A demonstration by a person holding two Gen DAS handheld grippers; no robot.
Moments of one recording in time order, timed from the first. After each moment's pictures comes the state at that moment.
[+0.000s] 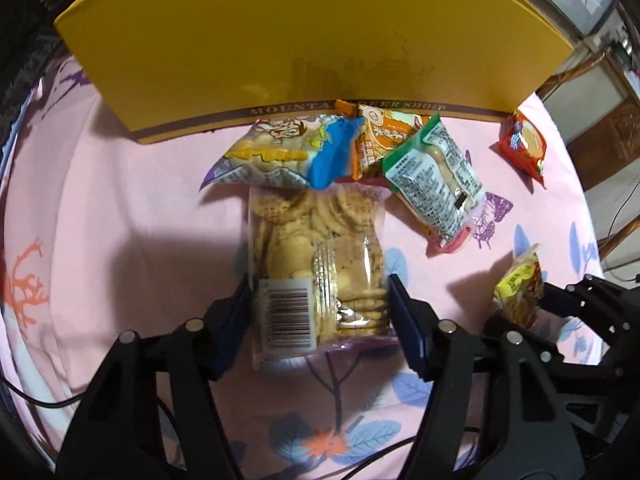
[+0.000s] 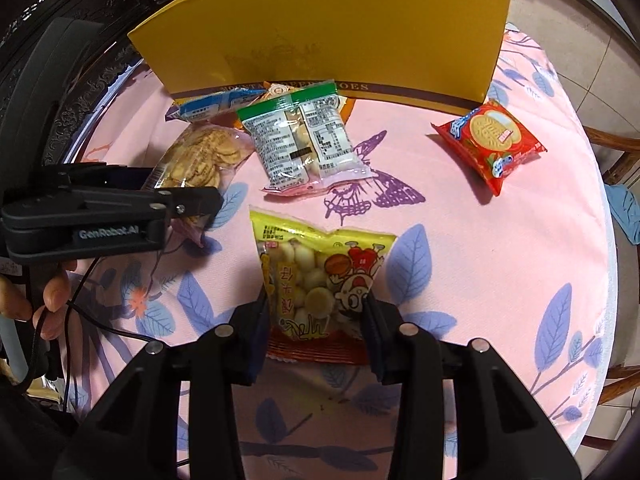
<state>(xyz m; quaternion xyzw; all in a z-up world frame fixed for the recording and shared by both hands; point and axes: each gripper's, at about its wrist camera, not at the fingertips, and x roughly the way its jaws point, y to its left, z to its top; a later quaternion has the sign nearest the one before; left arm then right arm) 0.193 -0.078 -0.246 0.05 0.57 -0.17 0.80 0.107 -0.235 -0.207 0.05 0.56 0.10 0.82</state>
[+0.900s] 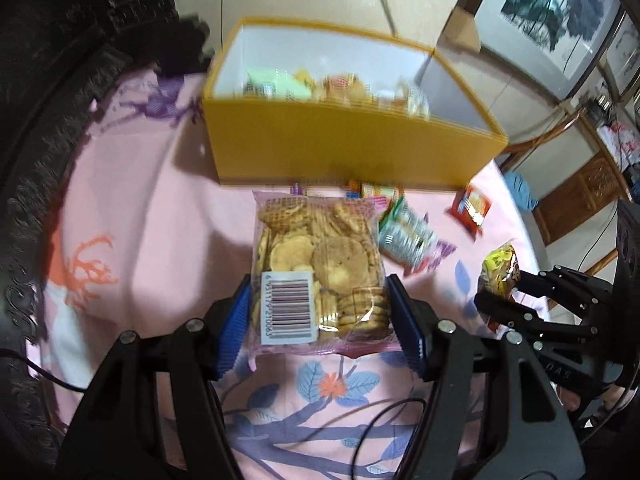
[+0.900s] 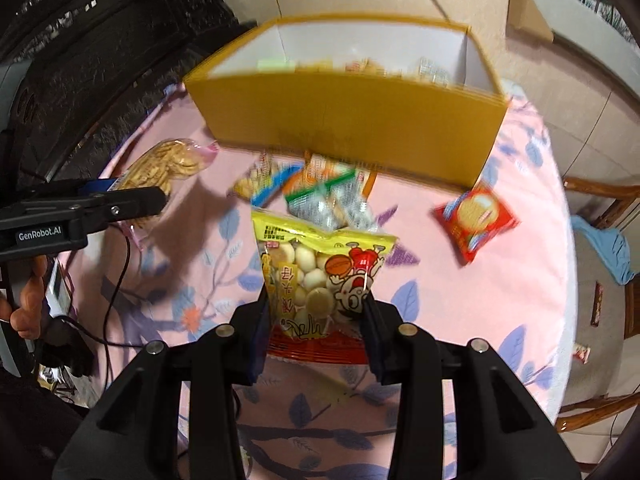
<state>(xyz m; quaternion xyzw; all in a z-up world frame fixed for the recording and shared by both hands) 0.151 -0.017 -0.138 -0.02 0.49 -0.18 0.86 0.103 -0.228 -0.120 0.02 0.50 0.12 0.86</state>
